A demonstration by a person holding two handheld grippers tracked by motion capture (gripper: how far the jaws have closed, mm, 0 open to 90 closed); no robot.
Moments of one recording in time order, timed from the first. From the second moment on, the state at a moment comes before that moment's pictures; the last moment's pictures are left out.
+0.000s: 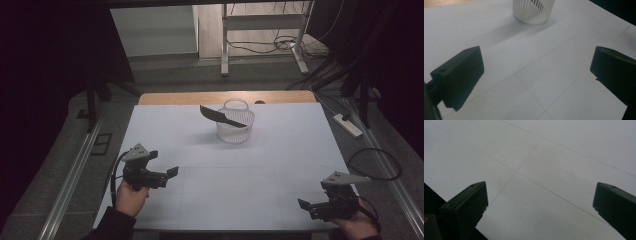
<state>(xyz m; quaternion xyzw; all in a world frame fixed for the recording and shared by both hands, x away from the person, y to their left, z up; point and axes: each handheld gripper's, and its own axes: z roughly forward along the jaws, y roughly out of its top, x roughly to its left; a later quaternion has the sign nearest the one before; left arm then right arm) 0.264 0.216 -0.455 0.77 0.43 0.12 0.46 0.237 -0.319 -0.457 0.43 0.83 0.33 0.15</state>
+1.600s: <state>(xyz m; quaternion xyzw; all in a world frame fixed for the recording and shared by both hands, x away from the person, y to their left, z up) 0.218 0.254 -0.463 0.74 0.47 0.13 0.46 0.237 -0.319 -0.456 0.43 0.83 0.33 0.15</state>
